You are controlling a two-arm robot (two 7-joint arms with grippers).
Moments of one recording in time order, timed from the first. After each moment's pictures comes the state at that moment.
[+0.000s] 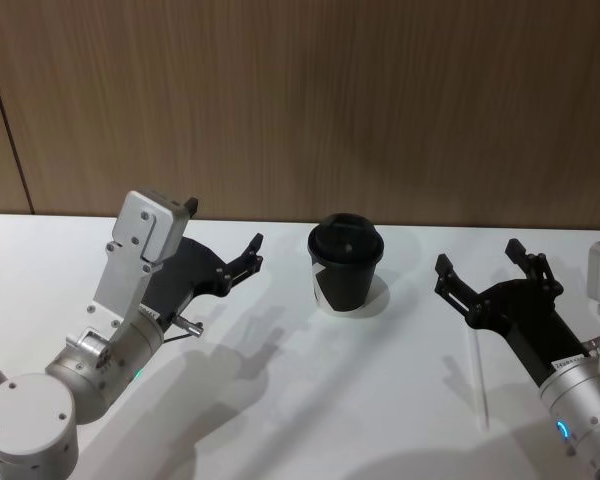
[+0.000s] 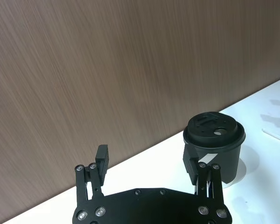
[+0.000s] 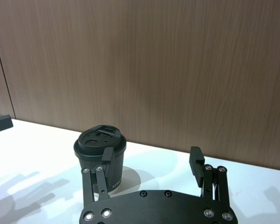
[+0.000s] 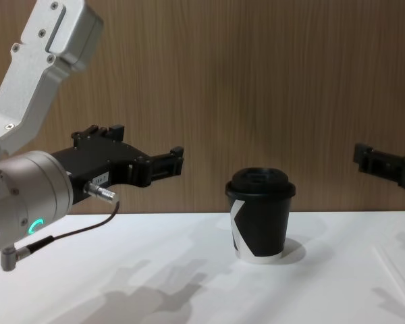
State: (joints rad) left arm -0.24 0.38 0.45 -1.63 -0.20 0.01 -0.01; right arm -0.01 0.34 -0.23 -1.77 0.29 0.03 0.07
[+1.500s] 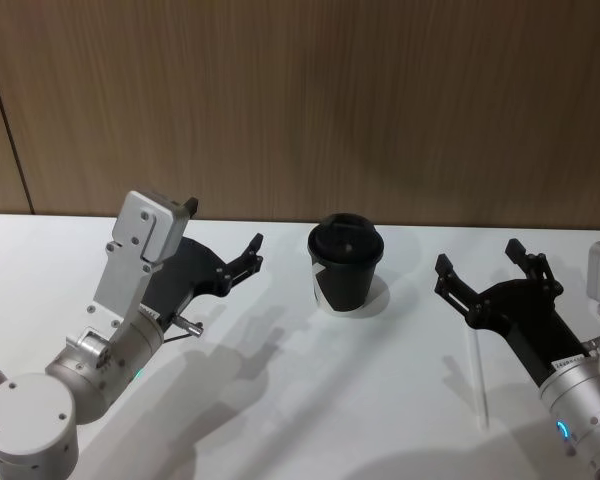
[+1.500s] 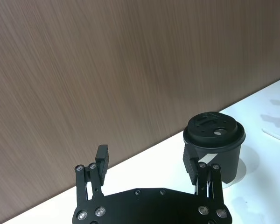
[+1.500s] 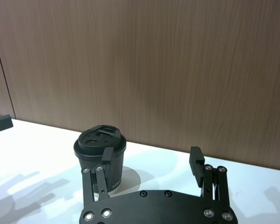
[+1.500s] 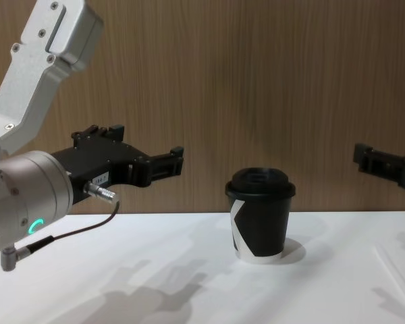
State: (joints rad) left arm -0.24 0.38 0.45 -1.63 -0.20 0.01 -0.01; right arm -0.01 0.34 -0.23 -1.77 0.29 0.03 0.07
